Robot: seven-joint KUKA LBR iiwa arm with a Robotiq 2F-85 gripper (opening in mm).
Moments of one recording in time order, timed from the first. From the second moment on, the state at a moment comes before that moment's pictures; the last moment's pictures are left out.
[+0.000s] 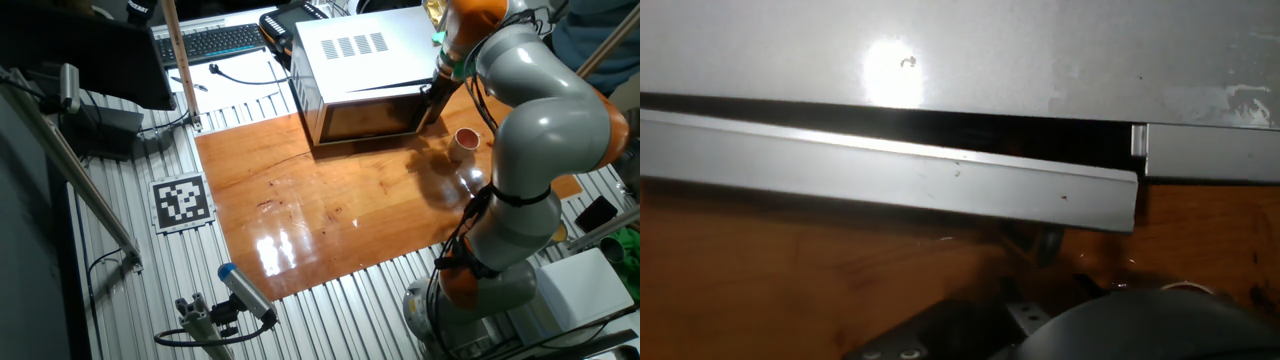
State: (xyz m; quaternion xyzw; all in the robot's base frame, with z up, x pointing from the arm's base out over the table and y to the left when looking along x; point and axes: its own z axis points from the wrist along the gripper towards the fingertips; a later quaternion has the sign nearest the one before) arm 0.543 -0.150 0.282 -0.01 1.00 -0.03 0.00
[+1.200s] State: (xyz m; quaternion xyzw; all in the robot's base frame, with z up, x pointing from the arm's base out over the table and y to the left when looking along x) arm 0.588 -0.128 0.306 0.03 1.00 0.00 0.03
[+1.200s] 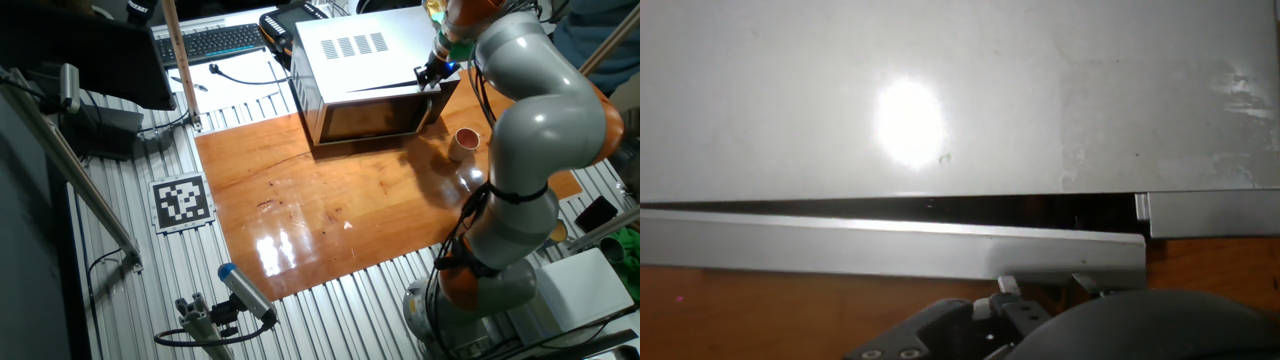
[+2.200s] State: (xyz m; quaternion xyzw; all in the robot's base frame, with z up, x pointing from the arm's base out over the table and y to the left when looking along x) arm 0.577 -0.113 0.321 0.03 1.00 0.01 0.03
